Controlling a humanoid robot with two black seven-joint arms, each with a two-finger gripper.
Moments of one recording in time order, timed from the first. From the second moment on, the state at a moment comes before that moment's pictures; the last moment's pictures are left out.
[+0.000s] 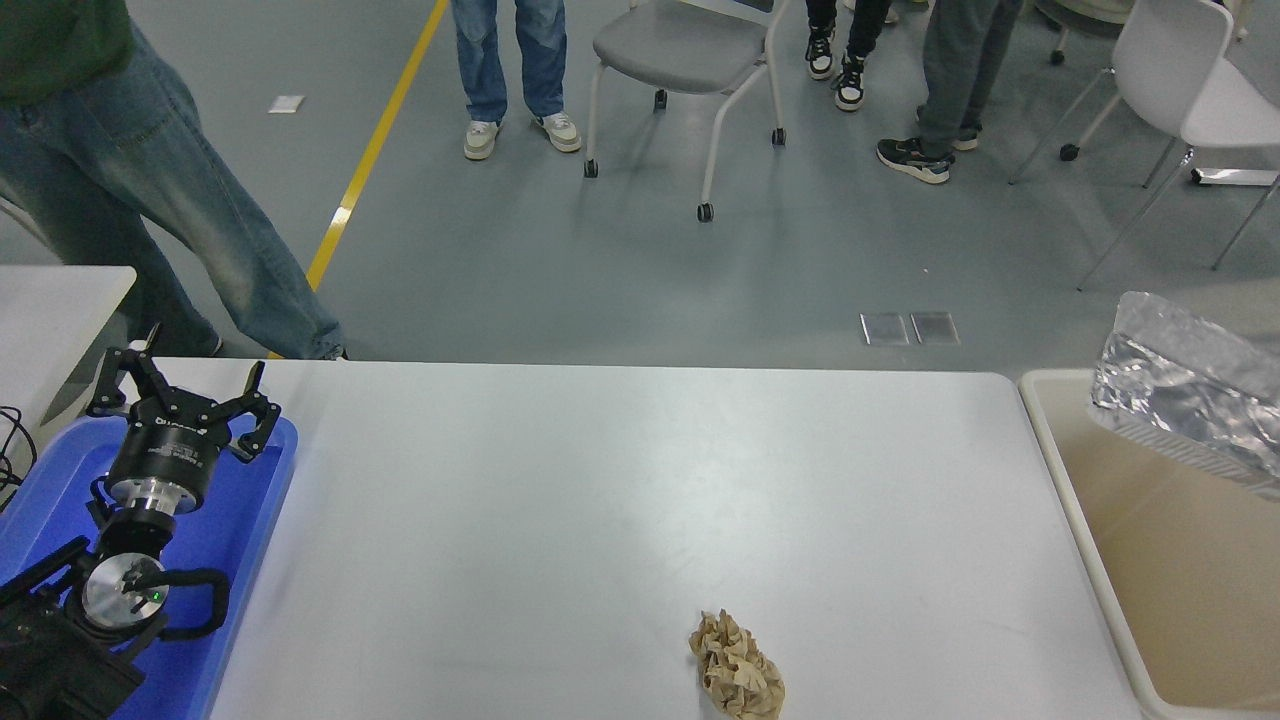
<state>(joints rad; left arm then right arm) -0.46 0.46 -0.83 -0.52 -0.20 -0.62 -0.53 0.35 -1.17 0.56 0.95 -0.79 0.07 0.36</state>
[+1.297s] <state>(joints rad) -0.46 0.46 -0.83 -0.52 -0.20 -0.62 -0.53 0.40 -0.62 0.58 0.19 -0.61 -0.01 0.30</state>
